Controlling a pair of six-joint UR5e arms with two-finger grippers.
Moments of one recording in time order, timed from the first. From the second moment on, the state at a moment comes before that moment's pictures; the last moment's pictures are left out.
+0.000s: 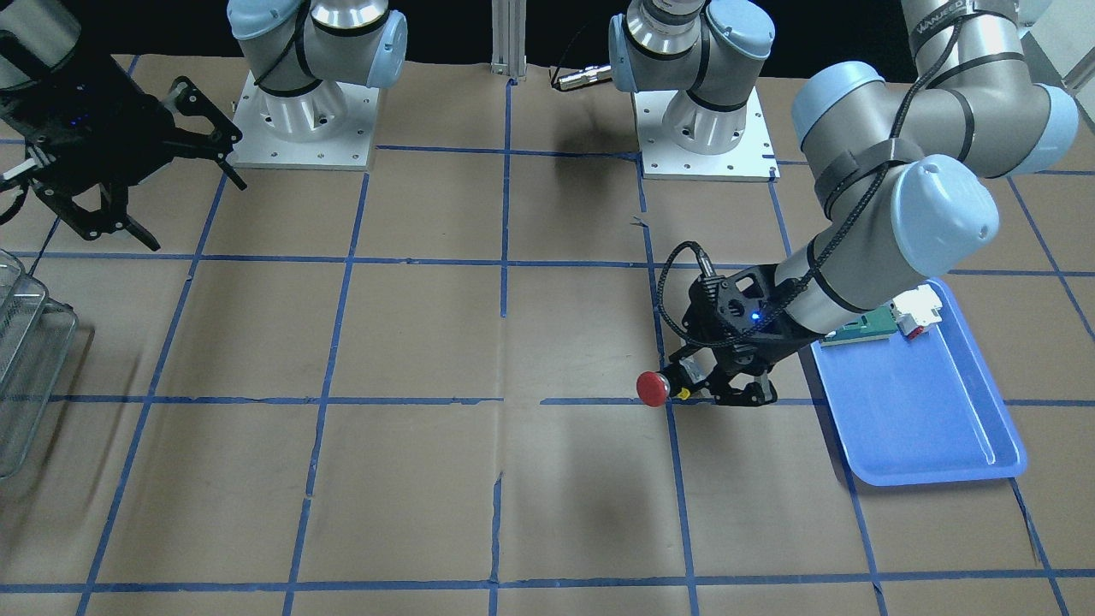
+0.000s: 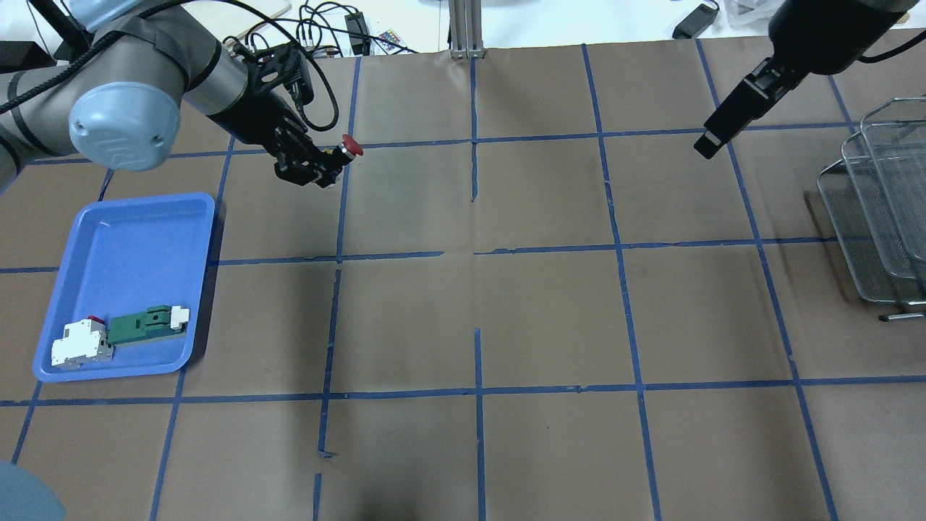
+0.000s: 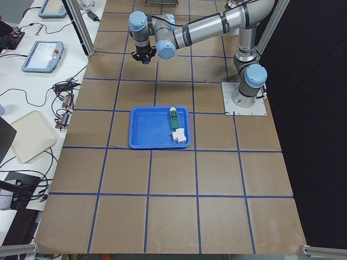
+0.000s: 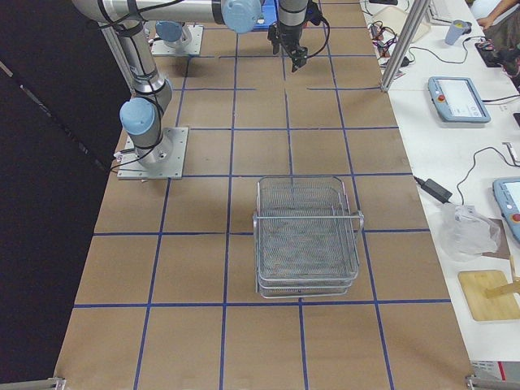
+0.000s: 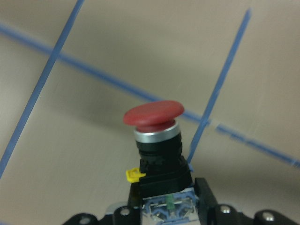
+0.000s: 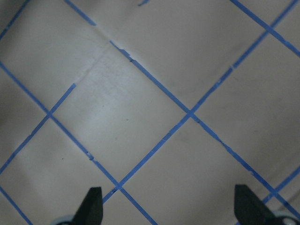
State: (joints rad) left arm -1.49 -1.83 -1.62 -1.29 1.17 1.36; right arm 1.40 -1.57 1.52 -1.46 -1.34 -0.99
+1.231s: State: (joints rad) left arm -1.77 -1.73 -1.64 -1.05 0.87 1.21; right arm 1.50 -1.64 1.66 -1.61 -1.01 -1.61
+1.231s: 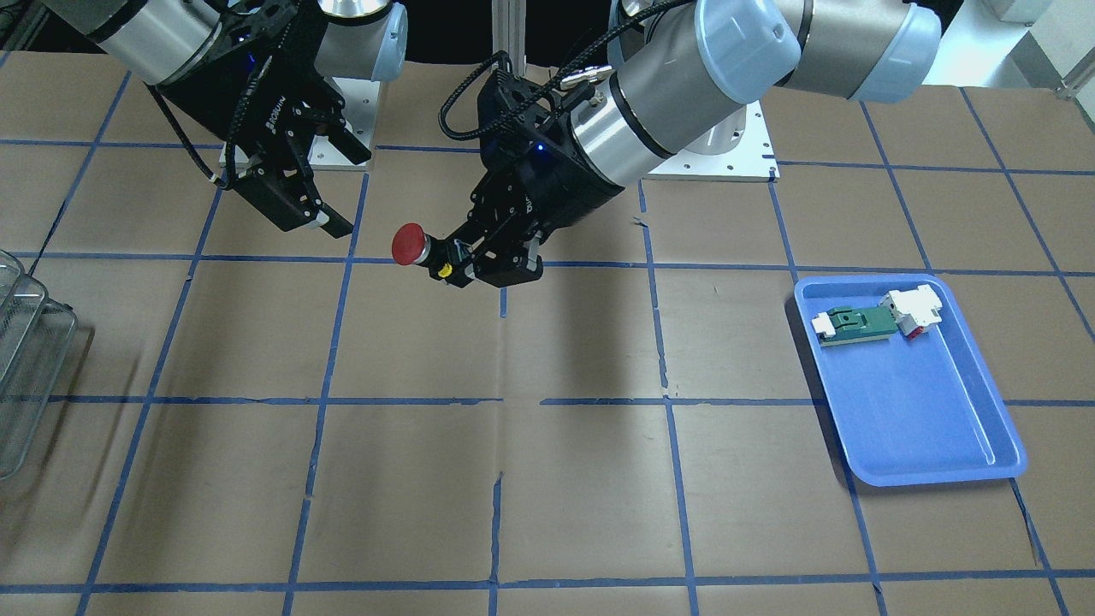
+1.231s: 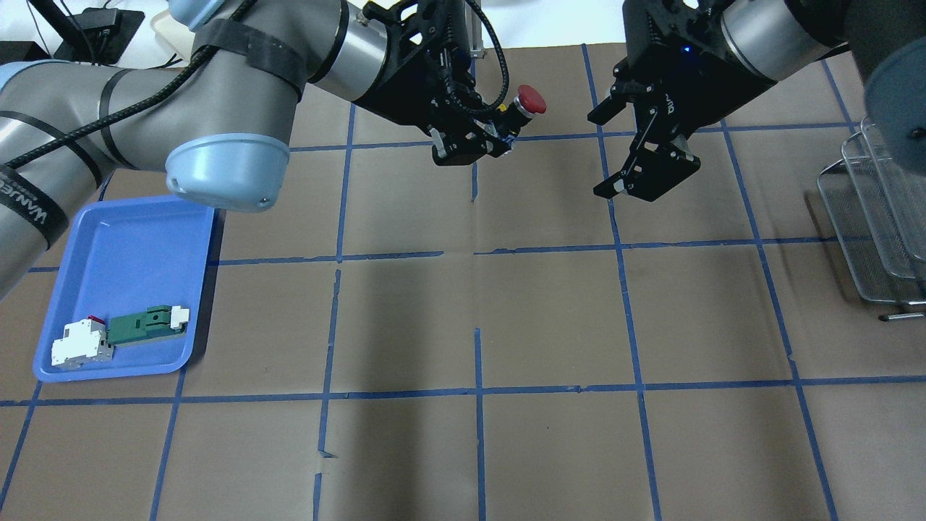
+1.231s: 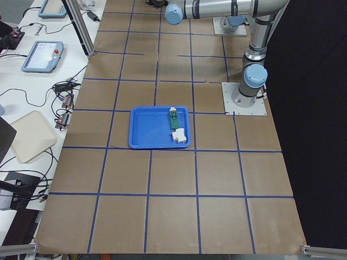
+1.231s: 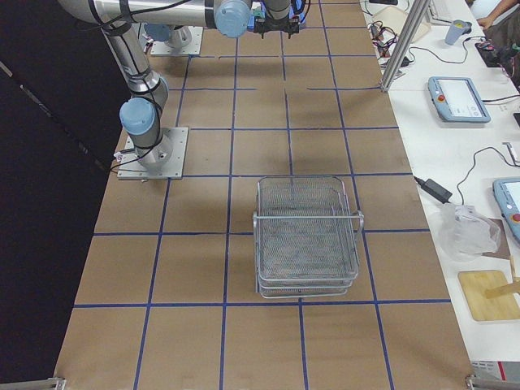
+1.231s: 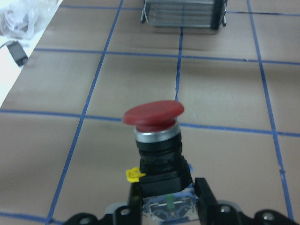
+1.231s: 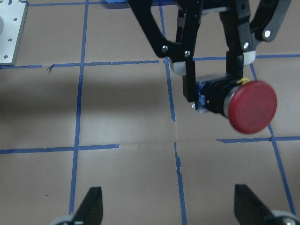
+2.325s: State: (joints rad) left arm -1.82 -1.69 -1.72 -0.94 0.79 1.18; right arm 1.48 -1.69 1.61 -1.62 -1.00 -1.54
